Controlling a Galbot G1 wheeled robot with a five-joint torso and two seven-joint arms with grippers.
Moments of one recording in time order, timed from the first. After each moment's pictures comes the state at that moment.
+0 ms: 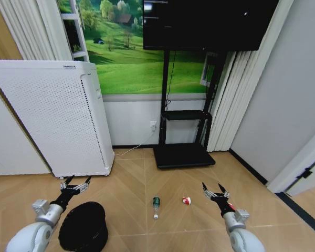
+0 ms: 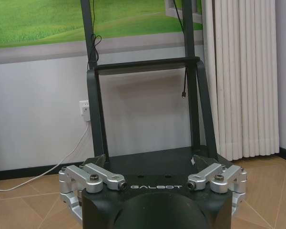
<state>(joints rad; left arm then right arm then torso) 1.50 -1.22 -0.97 -1.93 -0.48 0.21 0.35 -1.48 1.32 0.78 1.74 0.40 0.07 -0.19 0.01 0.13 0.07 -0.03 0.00</state>
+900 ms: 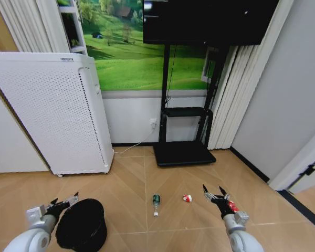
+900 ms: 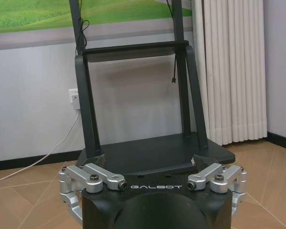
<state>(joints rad) 1.60 -1.24 -1.03 -2.08 -0.60 0.74 -0.09 -1.49 1.33 0.79 1.69 0.41 0.10 -0.19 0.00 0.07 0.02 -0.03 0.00</state>
